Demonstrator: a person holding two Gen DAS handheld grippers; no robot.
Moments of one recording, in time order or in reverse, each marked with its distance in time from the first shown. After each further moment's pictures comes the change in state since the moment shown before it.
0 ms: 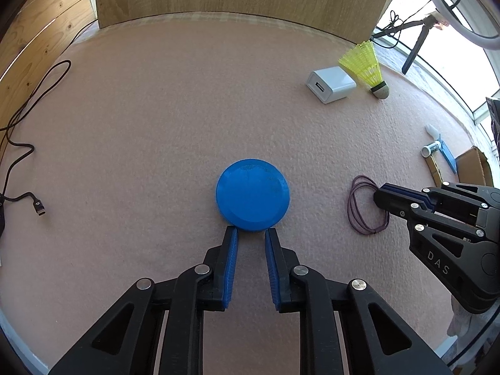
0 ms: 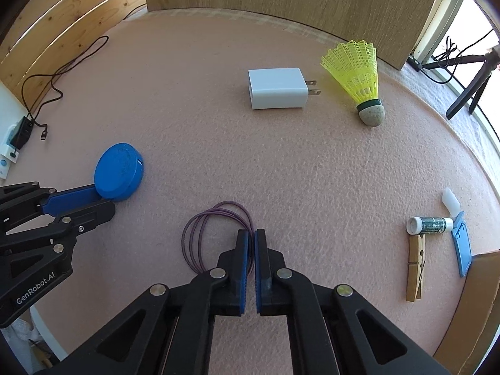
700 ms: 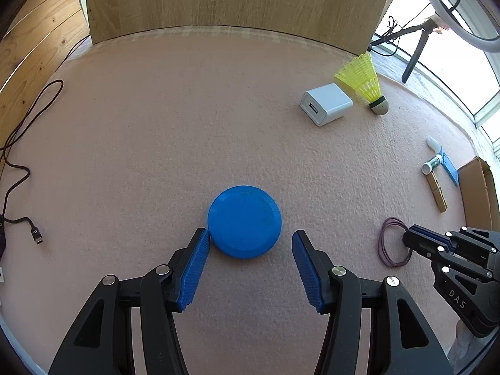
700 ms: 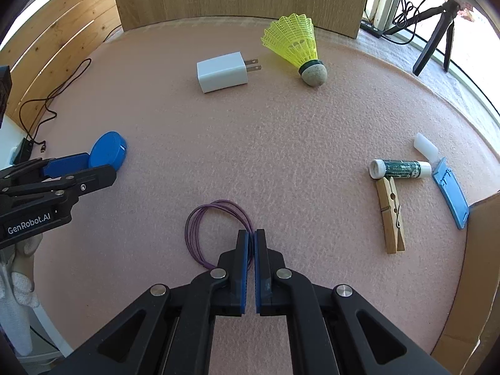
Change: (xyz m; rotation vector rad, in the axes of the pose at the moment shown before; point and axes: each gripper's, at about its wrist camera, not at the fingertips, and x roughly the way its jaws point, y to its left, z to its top) left arm 0.005 -0.013 0.025 0.019 -0.042 0.021; right arm -0.013 -0.043 -0.040 0.125 -0.026 0.010
